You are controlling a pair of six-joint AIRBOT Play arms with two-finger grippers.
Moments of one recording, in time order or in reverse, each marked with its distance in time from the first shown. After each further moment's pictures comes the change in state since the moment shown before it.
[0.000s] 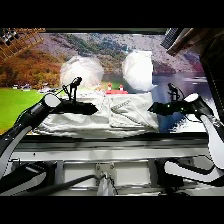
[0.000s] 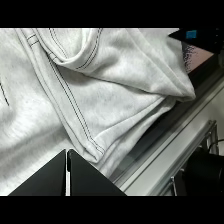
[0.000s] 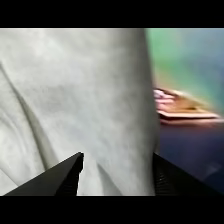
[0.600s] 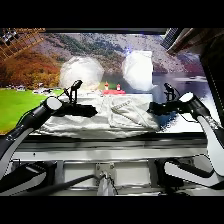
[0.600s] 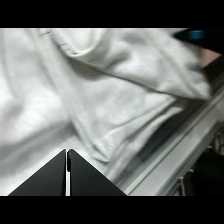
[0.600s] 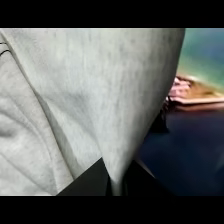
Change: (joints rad) left arm -0.018 -0.010 -0.047 -0.002 0.045 0.000; right arm 0.063 0.052 -0.005 -0.051 0.010 0.173
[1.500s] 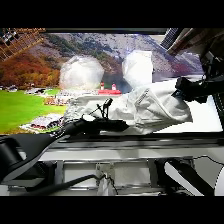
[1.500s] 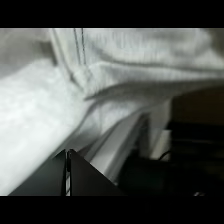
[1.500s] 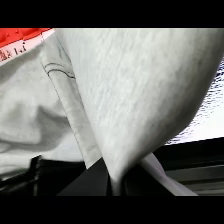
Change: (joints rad) left arm -0.449 -0.342 0.068 -0.911 0.206 0.499; right arm 0.028 0.257 0.562 -0.277 0.572 0.577
